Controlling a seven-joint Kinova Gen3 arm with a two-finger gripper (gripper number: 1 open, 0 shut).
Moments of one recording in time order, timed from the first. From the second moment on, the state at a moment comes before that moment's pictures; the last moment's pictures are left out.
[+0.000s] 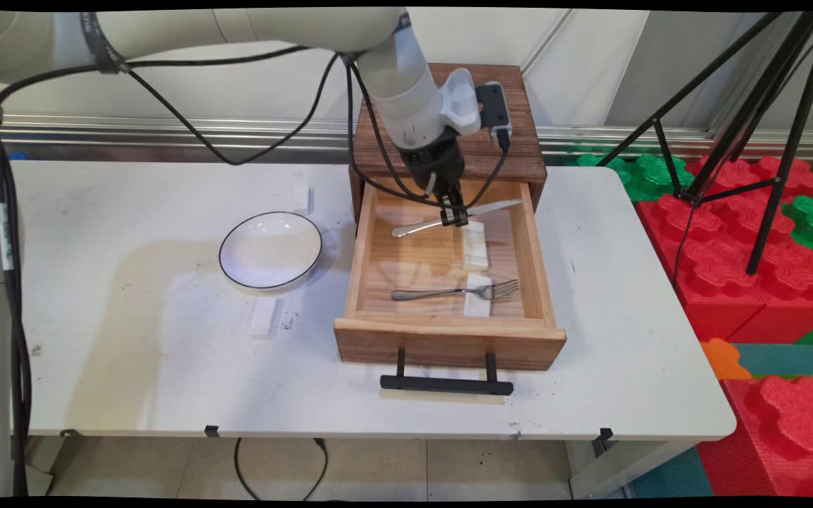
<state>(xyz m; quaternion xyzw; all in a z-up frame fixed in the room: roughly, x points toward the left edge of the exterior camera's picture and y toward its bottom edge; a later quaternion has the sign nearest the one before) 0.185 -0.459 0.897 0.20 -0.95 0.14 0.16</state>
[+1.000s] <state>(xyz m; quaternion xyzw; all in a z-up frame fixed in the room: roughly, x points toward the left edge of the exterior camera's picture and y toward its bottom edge) 0.179 -0.480 0.837 0.22 -0.96 0.13 0.15</state>
